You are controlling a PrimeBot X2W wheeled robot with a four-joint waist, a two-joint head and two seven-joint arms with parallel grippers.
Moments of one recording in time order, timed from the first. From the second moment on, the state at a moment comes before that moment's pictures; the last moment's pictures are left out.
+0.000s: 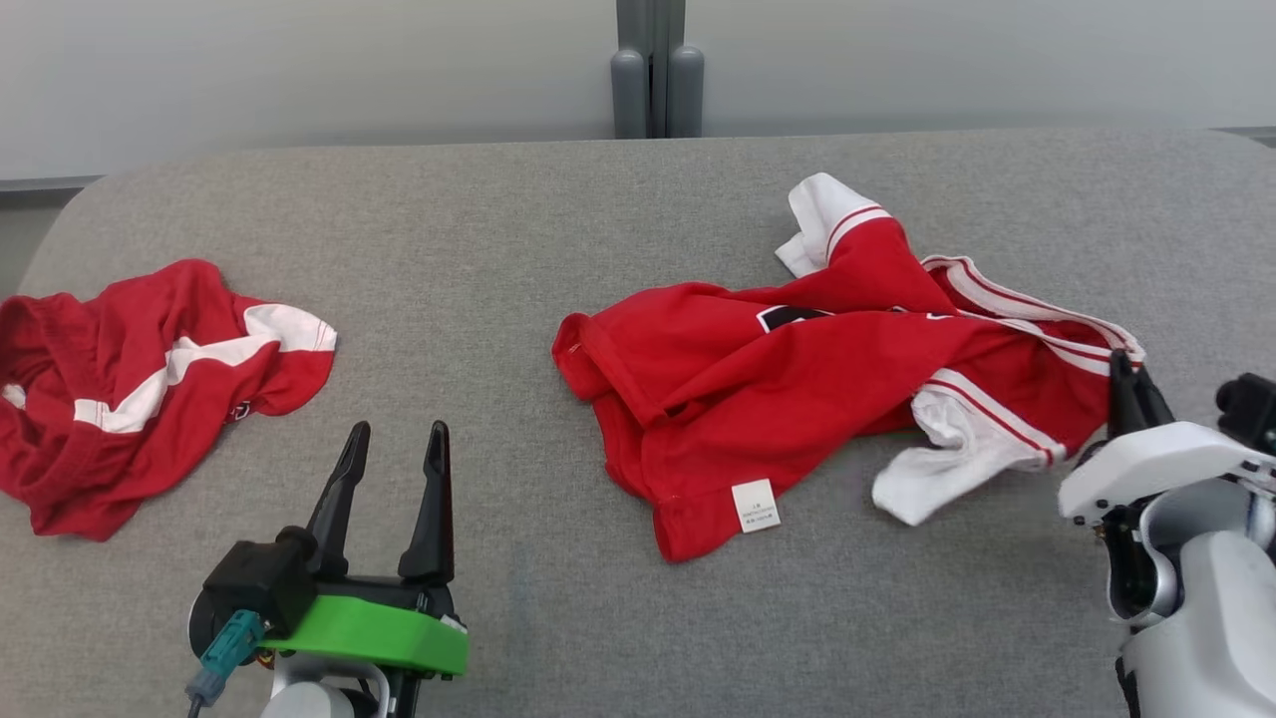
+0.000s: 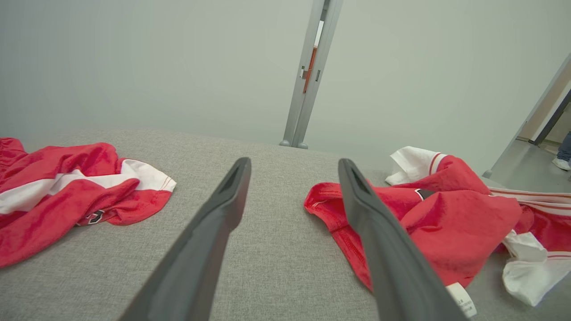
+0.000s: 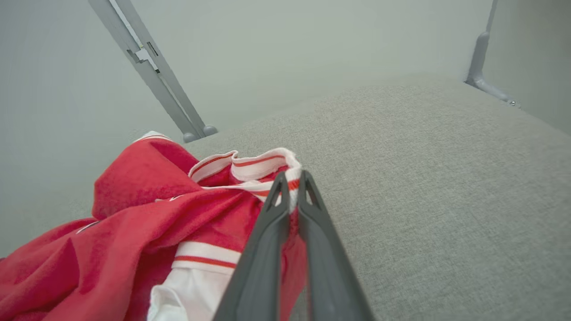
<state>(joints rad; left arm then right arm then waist) -0.08 0.06 -0.15 0.16 -0.34 -0.13 -0.26 -0.33 -0.05 -0.29 0.44 0.22 0.13 -0.04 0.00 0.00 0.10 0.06</state>
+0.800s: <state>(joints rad) -0.06 0.06 -0.14 0.16 -0.34 -0.13 -0.26 -0.29 -0.05 -0.29 0.36 -0.08 0.13 -0.24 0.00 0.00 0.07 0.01</state>
